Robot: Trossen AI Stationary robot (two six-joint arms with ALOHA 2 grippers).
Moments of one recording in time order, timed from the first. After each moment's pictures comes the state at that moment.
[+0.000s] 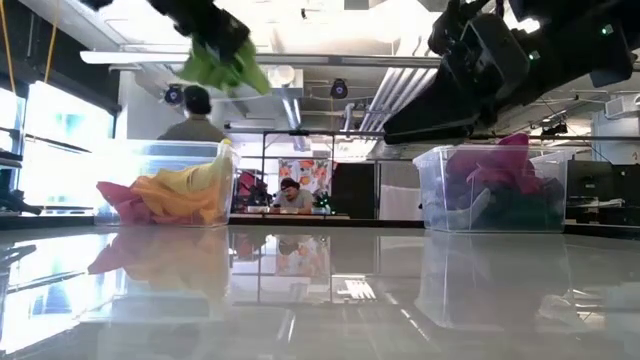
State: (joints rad) left arm -0.15 1.24 0.70 0.69 -1.42 0.82; right arm 0.32 1.52 0.56 0.51 0.42 0.25
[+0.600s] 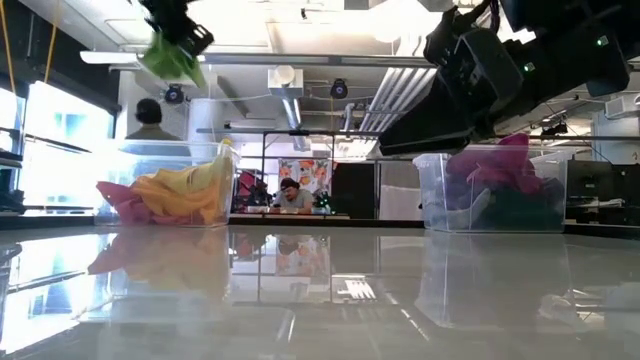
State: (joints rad) left arm 0.40 1.01 0.96 -0.16 -1.20 0.50; right arm 0.31 1.57 0.56 0.56 0.42 0.26
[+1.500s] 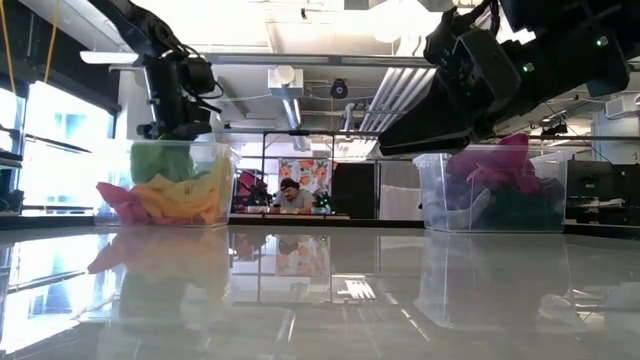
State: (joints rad) left arm 1.00 1.47 1.09 -0.79 -0.15 0.07; right arm 0.31 1.57 0.56 0.56 0.43 0.27
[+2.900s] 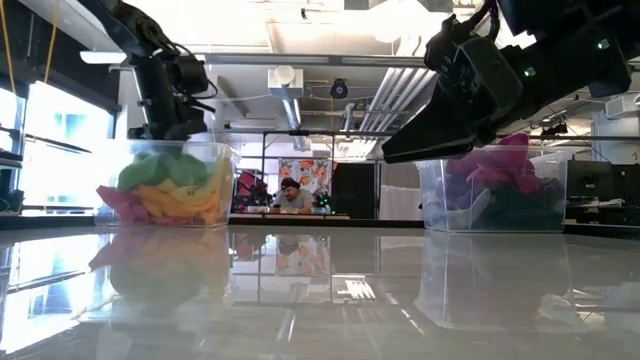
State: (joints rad) left arm 0.99 1.39 0.98 -0.74 -0.11 0.01; right arm 0.31 1.57 0.56 0.52 0.43 0.29
